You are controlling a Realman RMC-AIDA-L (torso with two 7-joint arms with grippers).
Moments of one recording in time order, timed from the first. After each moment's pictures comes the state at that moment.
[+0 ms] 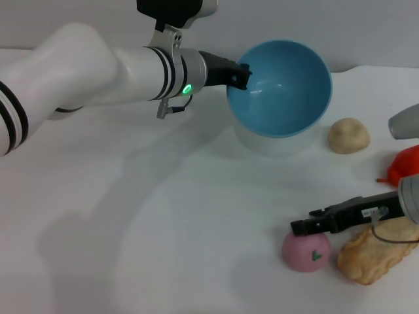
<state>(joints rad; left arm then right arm) -0.82 -2.07 1.79 0.62 1.76 0.34 -2.27 0.63 2.08 -1.07 -0.57 -2.24 -1.27 2.08</state>
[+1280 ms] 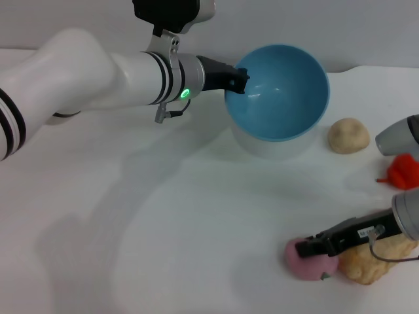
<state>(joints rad) -0.80 -2.07 1.80 0.63 1.76 0.34 -2.27 0.62 2.07 -1.16 -0.58 -2.23 -1.33 2.14</state>
